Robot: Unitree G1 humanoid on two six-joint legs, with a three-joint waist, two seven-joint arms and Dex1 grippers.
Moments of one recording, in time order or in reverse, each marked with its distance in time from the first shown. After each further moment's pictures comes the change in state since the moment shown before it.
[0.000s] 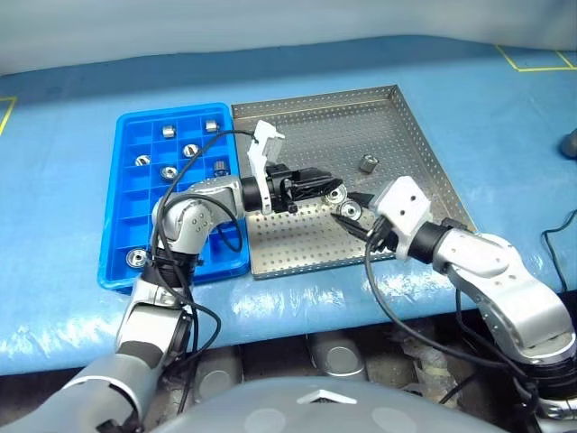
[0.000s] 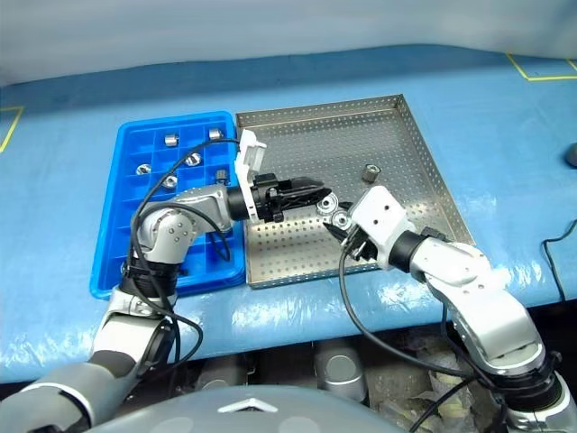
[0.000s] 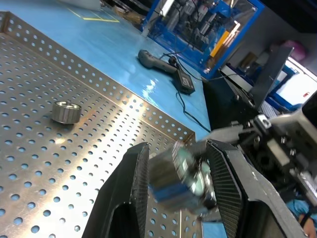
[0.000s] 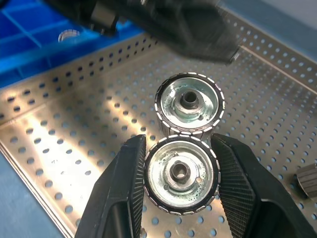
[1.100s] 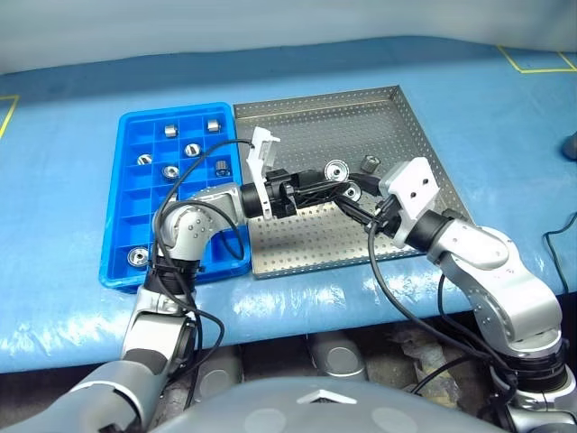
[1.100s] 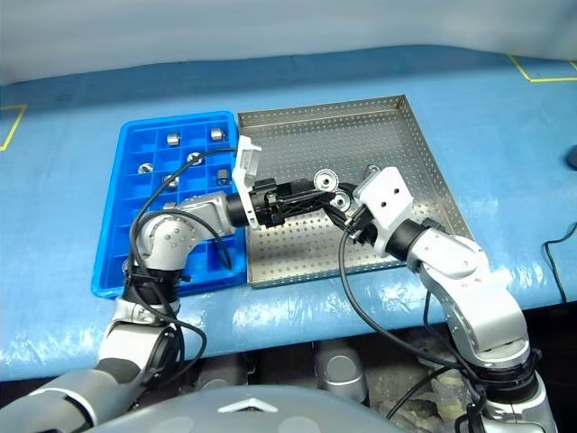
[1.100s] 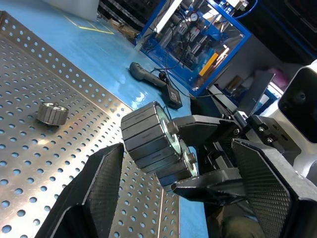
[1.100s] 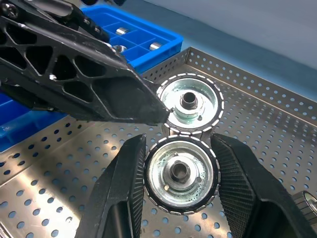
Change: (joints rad) left arm 0.039 -0.044 0.030 0.003 -0.069 0.042 0.005; right arm -0.038 0.175 -0.114 0.008 0.083 -0.001 -0.012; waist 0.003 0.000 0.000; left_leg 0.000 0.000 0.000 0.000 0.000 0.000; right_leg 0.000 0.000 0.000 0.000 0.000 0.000
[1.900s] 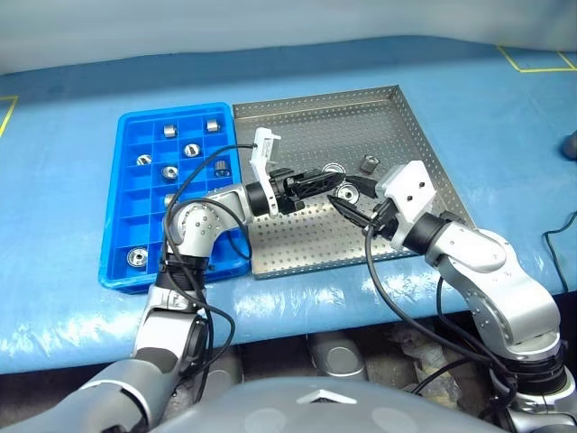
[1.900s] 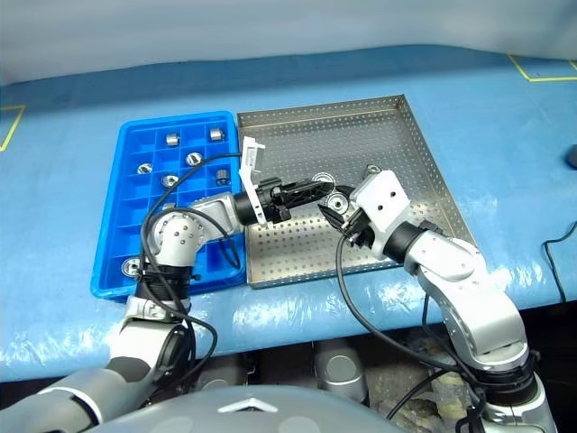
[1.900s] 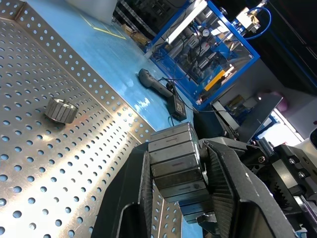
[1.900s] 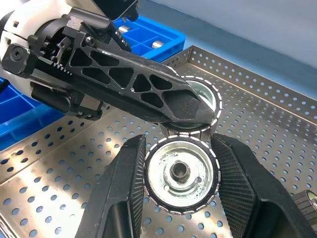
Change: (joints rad) left arm -0.009 -0.060 0.049 0.060 -0.017 0.012 0.064; right arm 0.009 -0.001 0.011 -0.011 -0.009 0.000 -0.003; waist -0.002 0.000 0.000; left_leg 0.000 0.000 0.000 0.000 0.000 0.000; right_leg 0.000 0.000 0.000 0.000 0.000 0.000
